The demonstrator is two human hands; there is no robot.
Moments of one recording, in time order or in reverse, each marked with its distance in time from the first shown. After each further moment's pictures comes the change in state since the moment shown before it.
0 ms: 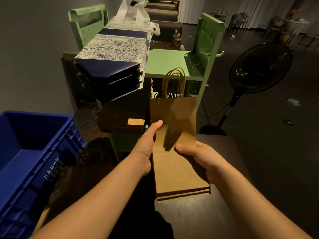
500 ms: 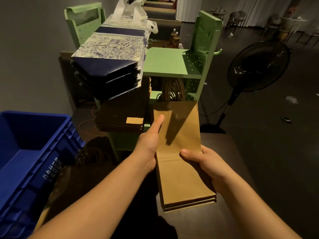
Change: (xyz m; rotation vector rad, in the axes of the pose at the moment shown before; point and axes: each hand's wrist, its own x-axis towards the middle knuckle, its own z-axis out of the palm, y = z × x) left_hand 0.002 0.000 0.014 0.043 0.090 0.033; right_hand -0.024 0.014 -0.010 0.043 -0.024 -0.031
